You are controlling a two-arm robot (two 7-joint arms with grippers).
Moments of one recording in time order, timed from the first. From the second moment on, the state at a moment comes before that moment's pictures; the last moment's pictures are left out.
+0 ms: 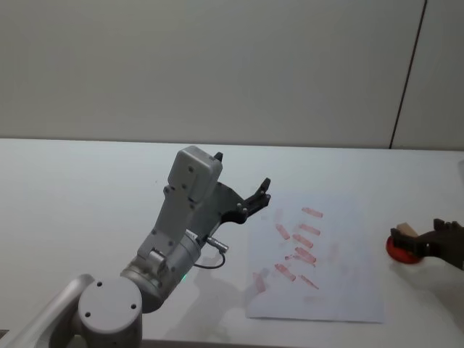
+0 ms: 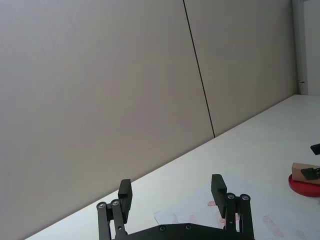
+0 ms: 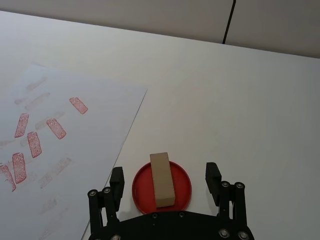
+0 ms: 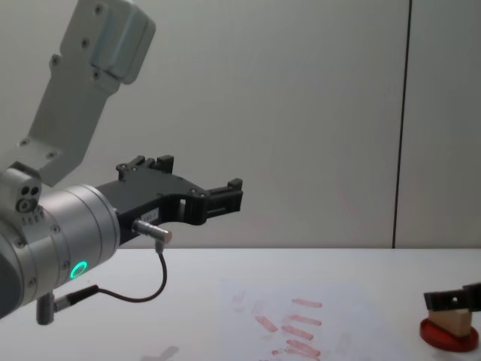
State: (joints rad) left arm -0.24 0.38 0.45 -1.63 -0.20 0.01 -0.01; right arm 0.33 0.31 -0.21 -1.36 0.25 0.51 0.23
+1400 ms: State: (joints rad) left arm -0.24 0.38 0.45 -1.63 -0.20 0.01 -0.01; right arm 0.36 0.28 -0.23 -1.29 0.24 0.51 0.24
